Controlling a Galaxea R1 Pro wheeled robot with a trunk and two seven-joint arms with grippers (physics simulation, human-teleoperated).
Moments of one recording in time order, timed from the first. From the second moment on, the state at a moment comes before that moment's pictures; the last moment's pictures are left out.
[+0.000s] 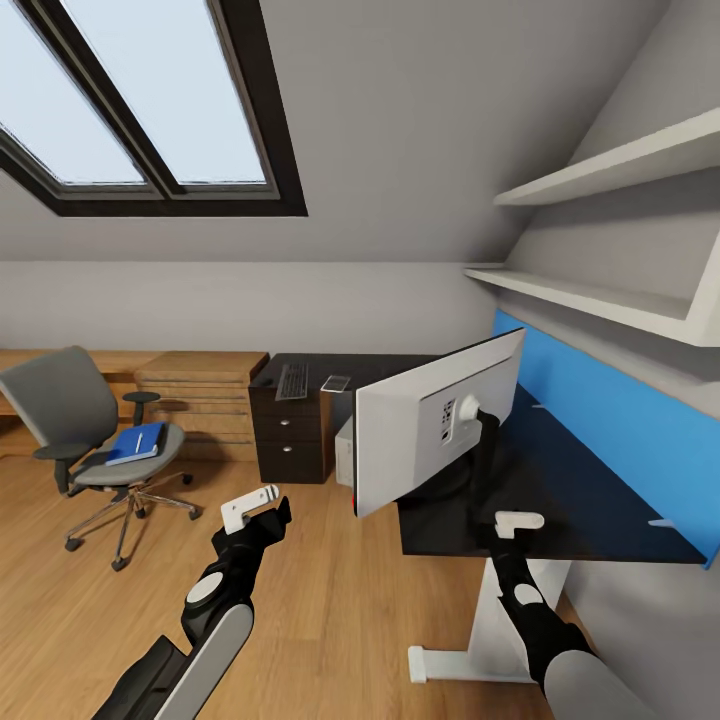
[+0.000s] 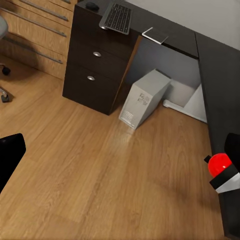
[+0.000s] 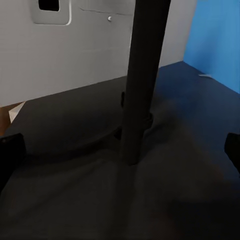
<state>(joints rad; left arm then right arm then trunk) -0.29 0.11 -0.49 -1.61 0.69 0.26 0.80 -0.62 0.02 -0.28 -0.42 0.31 -0.47 -0.11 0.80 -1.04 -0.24</state>
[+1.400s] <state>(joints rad) -0.29 0.11 -0.49 -1.61 0.69 0.26 0.80 -0.62 0.01 -0.28 -0.41 0.31 -0.27 -0.25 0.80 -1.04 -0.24</state>
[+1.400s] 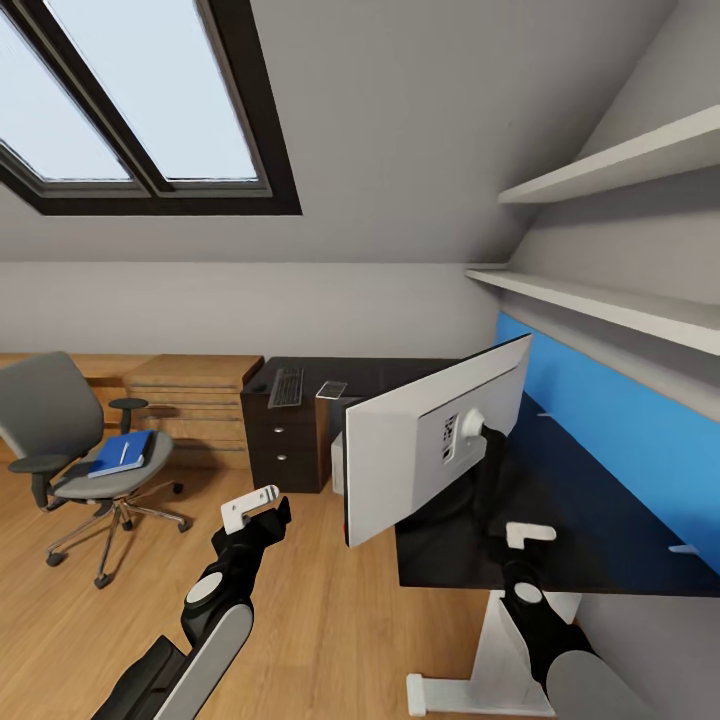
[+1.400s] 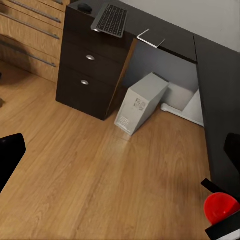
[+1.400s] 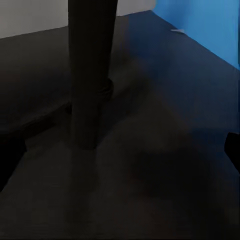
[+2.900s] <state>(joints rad) -0.29 0.11 -0.55 -1.61 0.69 0.26 0.80 -0.62 0.01 -0.28 -0.41 0.28 -0.25 -0.26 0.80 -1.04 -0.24</state>
